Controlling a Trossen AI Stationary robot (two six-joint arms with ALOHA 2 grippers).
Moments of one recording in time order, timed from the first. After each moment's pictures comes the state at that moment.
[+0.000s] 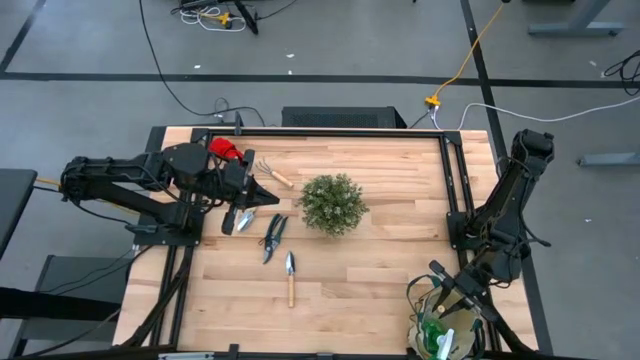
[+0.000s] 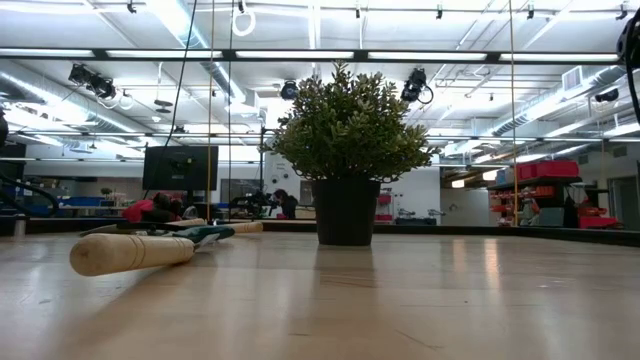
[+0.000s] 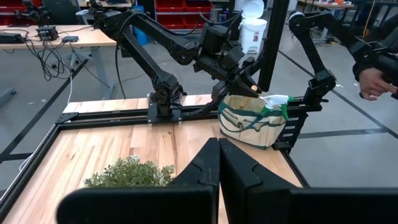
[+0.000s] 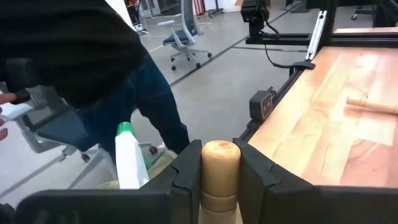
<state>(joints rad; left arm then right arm) -0.09 1.00 1.19 -0.38 0.05 -0.02 1.15 0.85 0.35 0.27 0.35 0.30</state>
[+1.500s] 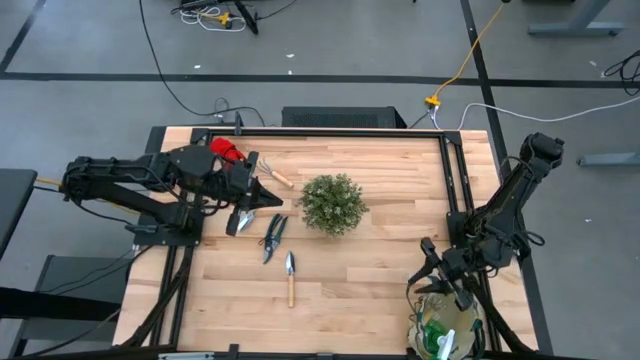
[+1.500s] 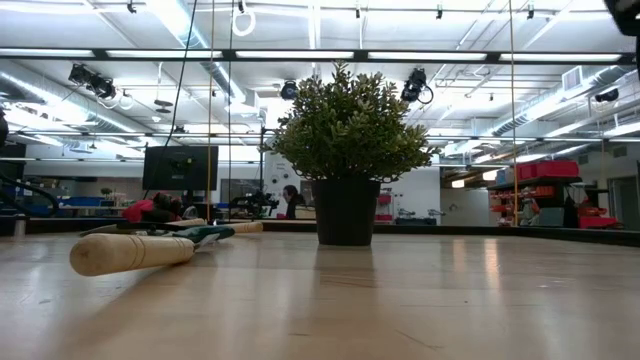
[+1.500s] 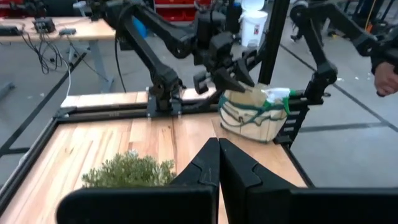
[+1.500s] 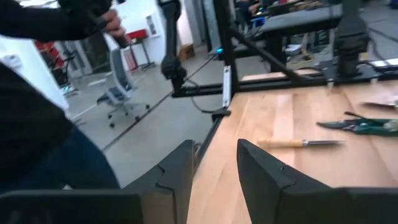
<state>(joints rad) -0.09 1.02 1.19 -0.38 0.05 -0.01 0.98 0.85 0.35 0.42 0.55 0.29</state>
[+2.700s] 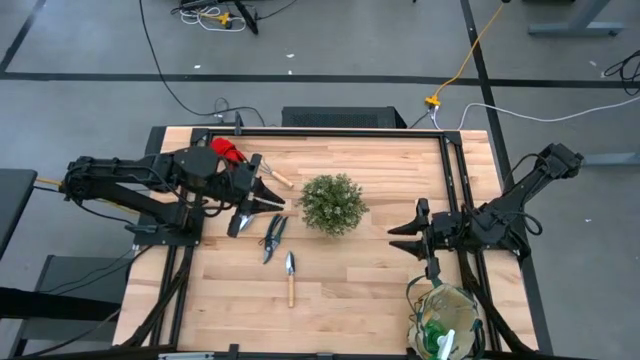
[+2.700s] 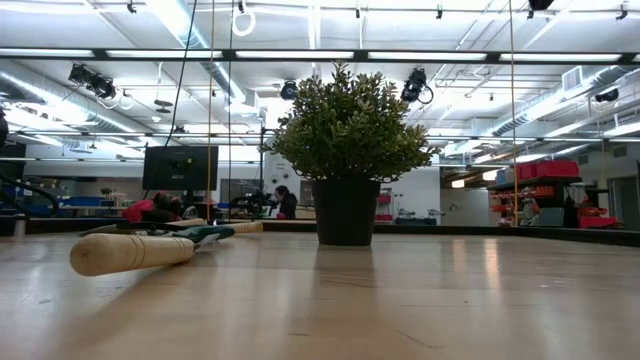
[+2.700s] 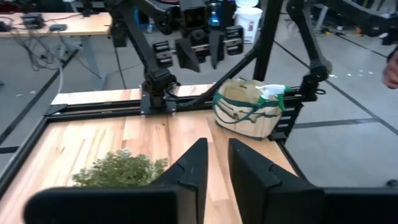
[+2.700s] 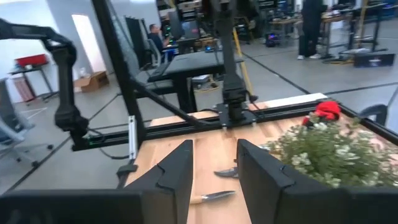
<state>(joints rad) -0.09 1.04 1.19 -0.38 0.08 -0.01 0.68 0.85 0.61 0.20 0.65 0.20</state>
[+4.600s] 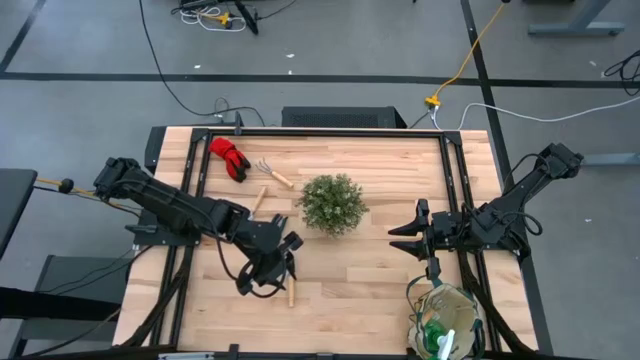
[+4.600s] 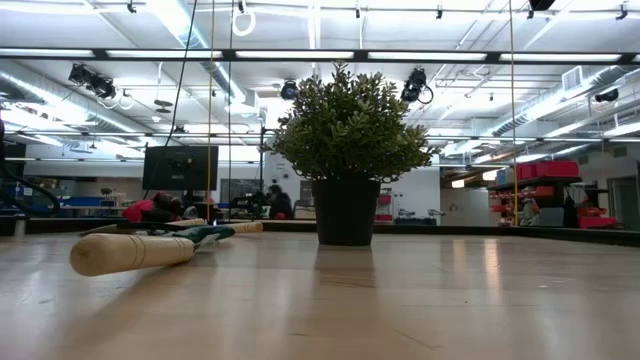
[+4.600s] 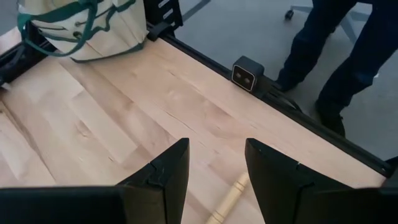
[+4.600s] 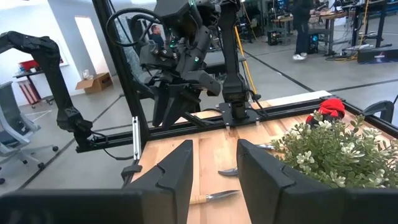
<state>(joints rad) -0.36 1.43 1.19 -0.45 0.26 0.41 0.68 0.85 0.61 0.20 0.64 0.22</state>
